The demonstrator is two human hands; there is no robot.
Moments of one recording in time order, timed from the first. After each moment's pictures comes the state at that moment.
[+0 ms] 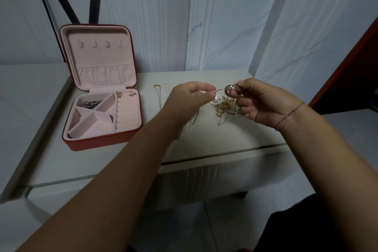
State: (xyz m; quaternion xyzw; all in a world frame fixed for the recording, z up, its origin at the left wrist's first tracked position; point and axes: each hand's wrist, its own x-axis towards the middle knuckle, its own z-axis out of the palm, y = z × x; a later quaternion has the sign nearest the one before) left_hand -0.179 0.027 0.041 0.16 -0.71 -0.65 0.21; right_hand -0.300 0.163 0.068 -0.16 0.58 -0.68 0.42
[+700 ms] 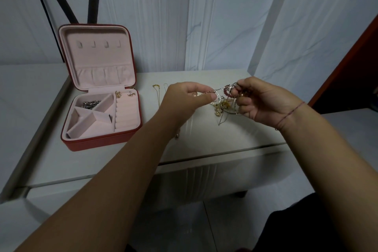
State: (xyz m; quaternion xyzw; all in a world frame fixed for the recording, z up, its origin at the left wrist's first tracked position) left_hand -0.175 0.028 0.046 0.18 -0.75 -0.60 0.23; right_hand -0.301 0.165 0.068 -0.16 0.58 -0.69 0.41
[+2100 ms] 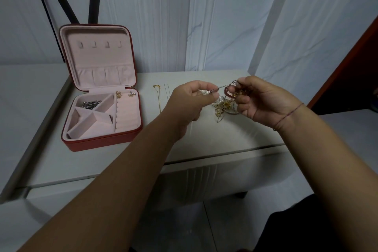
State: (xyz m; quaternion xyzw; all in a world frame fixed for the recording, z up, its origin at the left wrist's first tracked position) left_hand -0.182 0.032 0.042 0.15 -0.67 -0.69 0.20; right_hand -0.300 0.162 0.068 -0.16 0.55 -0.71 0.41
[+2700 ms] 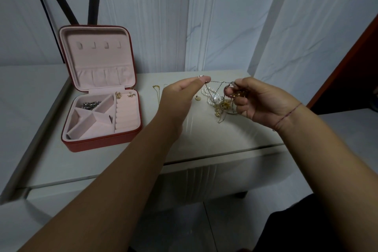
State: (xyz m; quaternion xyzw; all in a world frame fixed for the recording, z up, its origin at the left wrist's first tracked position) left_hand -0.179 0.031 0.044 0.19 -0.63 -0.69 0.29; right_hand -0.301 0.161 0.066 -0.18 0.57 -0.69 0.41
